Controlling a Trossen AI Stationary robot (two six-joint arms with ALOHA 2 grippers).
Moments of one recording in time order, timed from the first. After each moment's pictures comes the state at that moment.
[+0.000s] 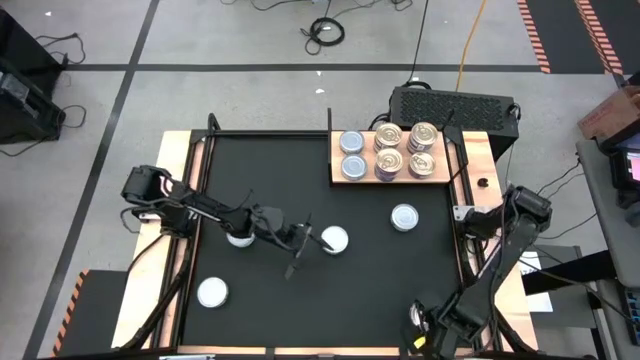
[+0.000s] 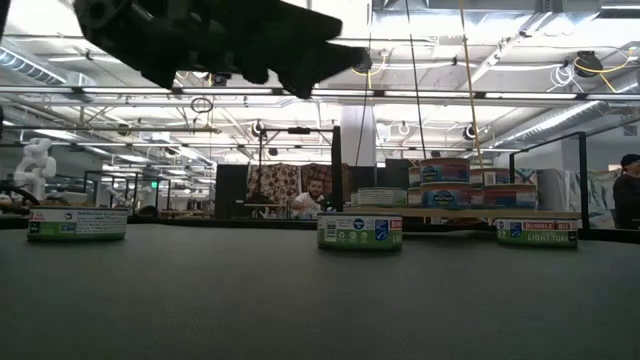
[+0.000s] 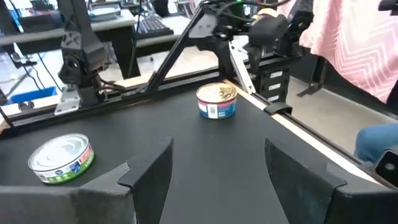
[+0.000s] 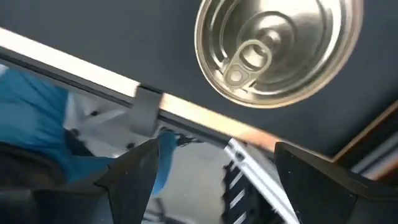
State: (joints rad) left arm -0.17 1.68 0.74 0.77 0.26 0.15; right arm 0.97 1.71 1.25 -0.86 -0.16 2.21
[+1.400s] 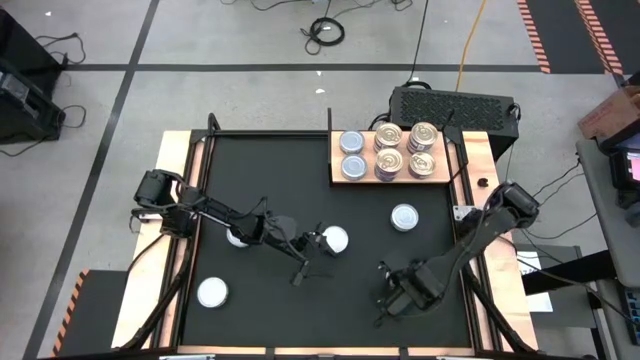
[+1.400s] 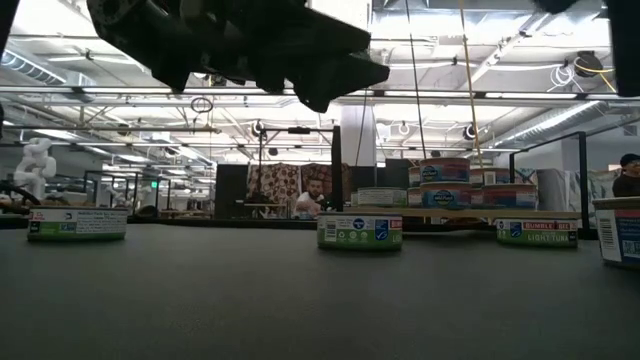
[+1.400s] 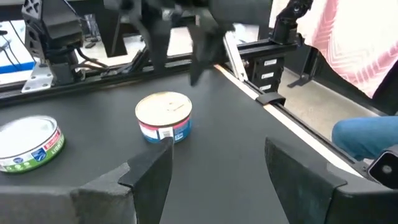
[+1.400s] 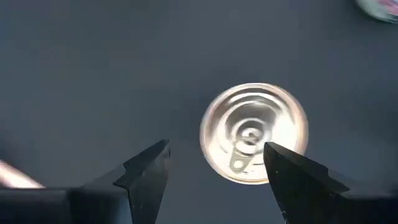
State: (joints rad) left arm -0.20 1.78 0.84 0.70 0.25 0.09; right arm 0.68 1.73 1.39 -1.22 0.18 1.70
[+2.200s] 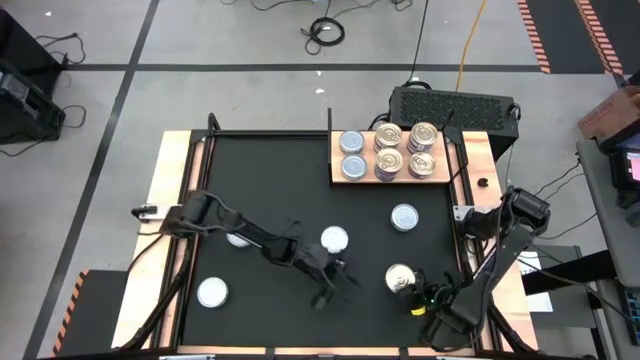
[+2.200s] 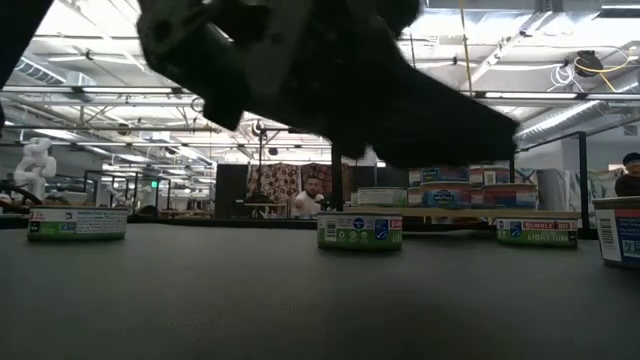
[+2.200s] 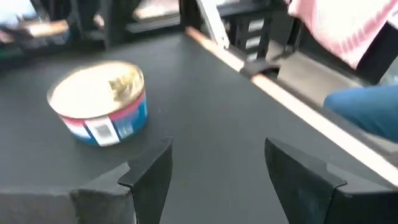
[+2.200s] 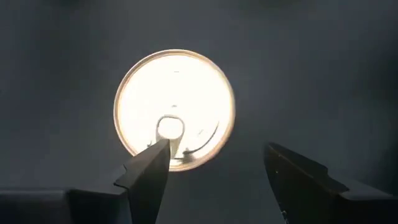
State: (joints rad) left arm -0.28 2.15 1.18 0.64 0.26 0.11; right arm 0.96 1.72 1.19 -1.25 0.37 2.28
